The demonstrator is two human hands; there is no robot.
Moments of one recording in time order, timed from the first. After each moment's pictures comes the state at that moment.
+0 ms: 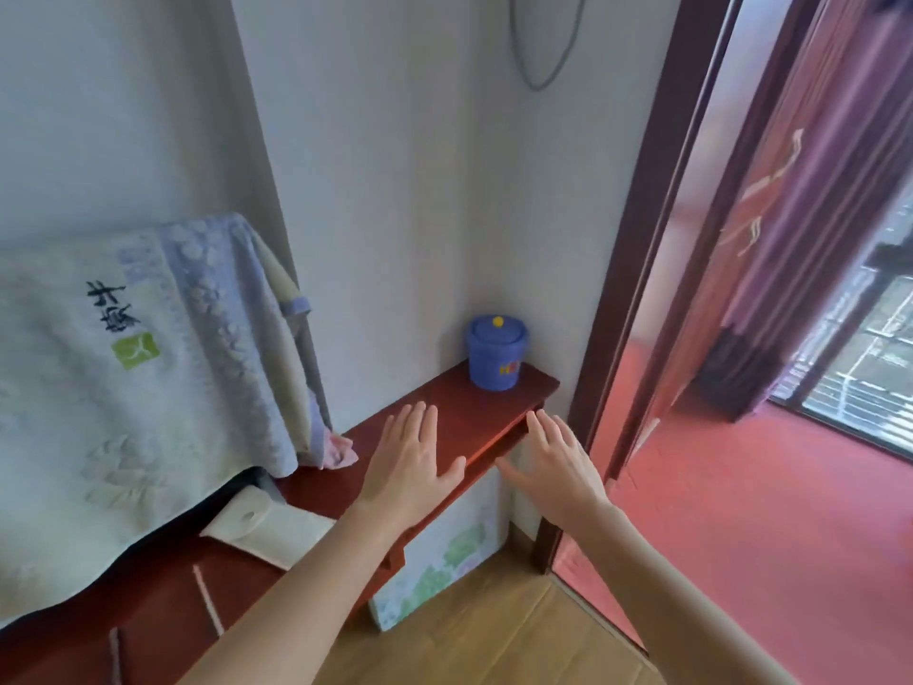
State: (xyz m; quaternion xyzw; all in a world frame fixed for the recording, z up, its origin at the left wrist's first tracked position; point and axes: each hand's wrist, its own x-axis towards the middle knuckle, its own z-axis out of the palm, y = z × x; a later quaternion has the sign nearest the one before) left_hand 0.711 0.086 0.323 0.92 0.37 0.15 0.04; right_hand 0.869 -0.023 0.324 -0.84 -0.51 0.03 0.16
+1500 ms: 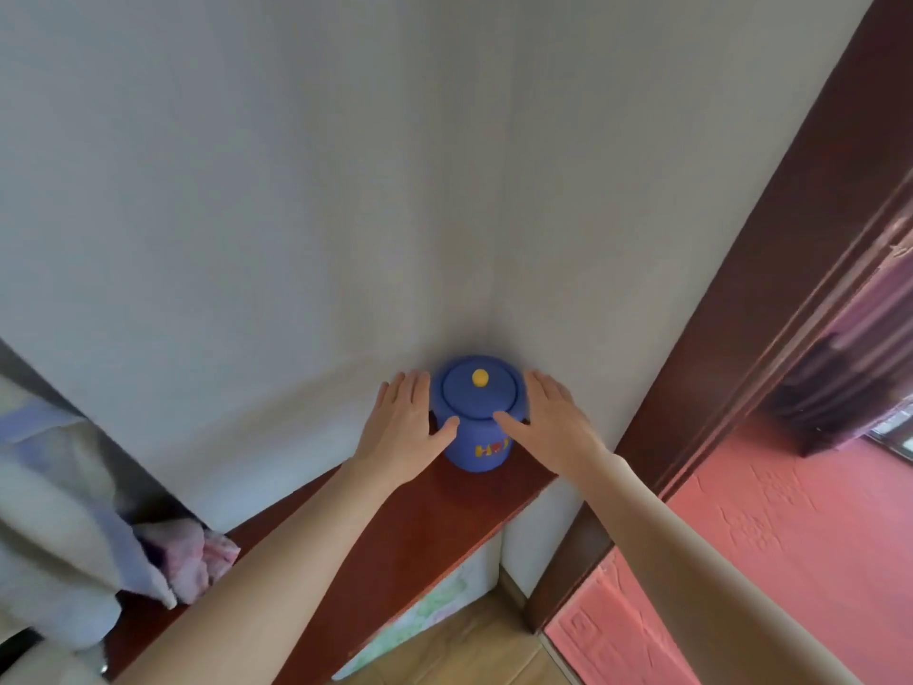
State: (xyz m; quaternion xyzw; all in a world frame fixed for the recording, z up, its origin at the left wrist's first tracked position) left_hand 0.962 0.320 0.278 0.89 0.44 0.08 0.08; right_hand 1.139 0.230 0.298 -0.80 -0.56 0.13 0.16
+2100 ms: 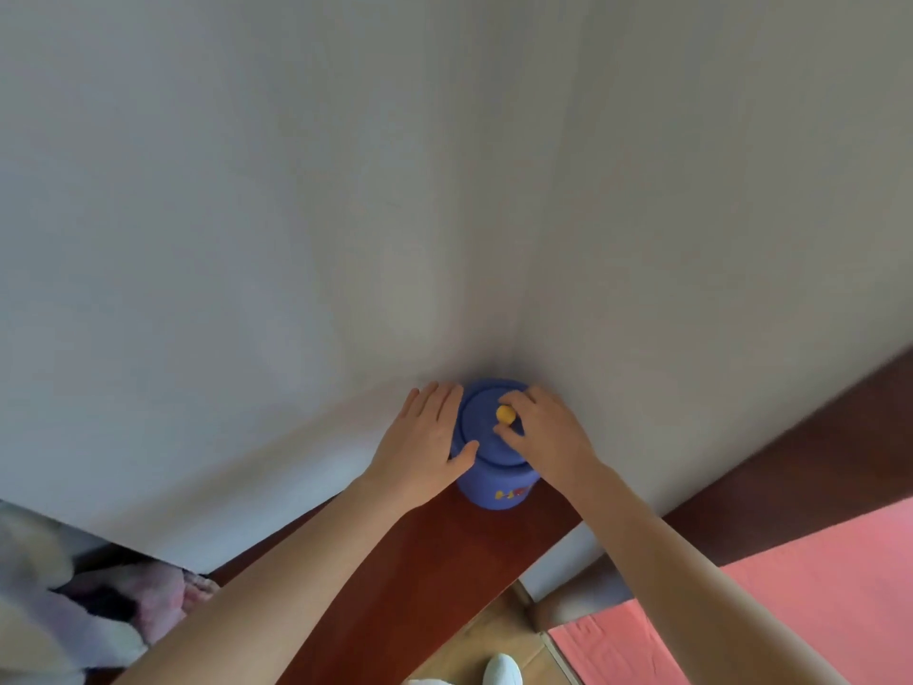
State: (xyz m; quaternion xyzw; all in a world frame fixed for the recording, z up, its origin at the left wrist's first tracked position) left_hand 0.983 0.383 0.251 0.92 0.36 0.08 0.11; right_hand 1.158 0.324 0.262 -0.77 -0.62 0.12 0.11
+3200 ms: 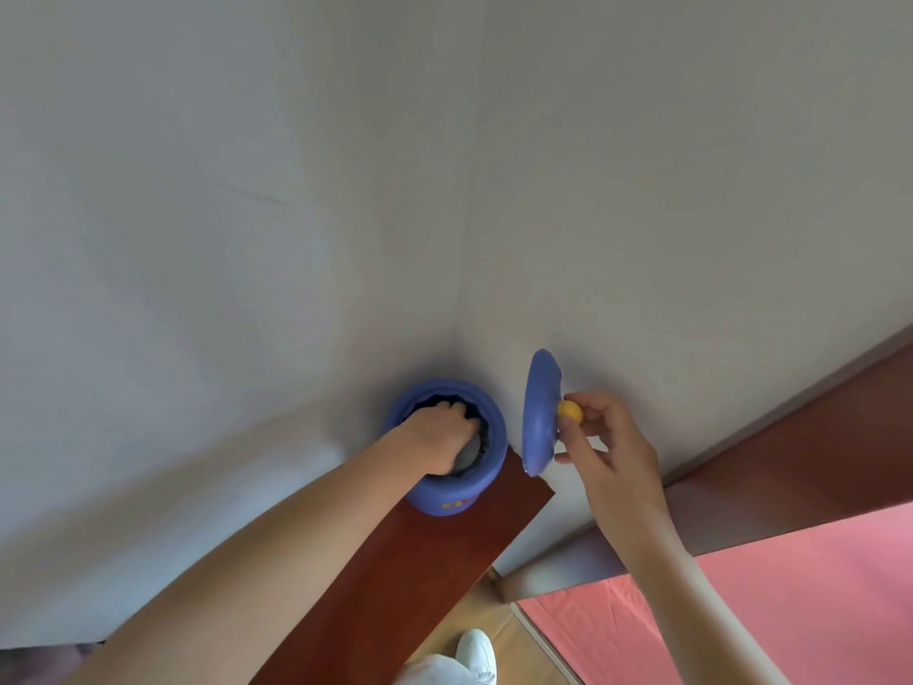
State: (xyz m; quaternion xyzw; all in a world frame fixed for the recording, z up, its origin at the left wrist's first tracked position) left_hand 1.098 0.418 0.210 0.95 0.21 -0.19 0.11; right_hand 1.192 0.239 0.302 -0.73 -0.34 0.22 0.55
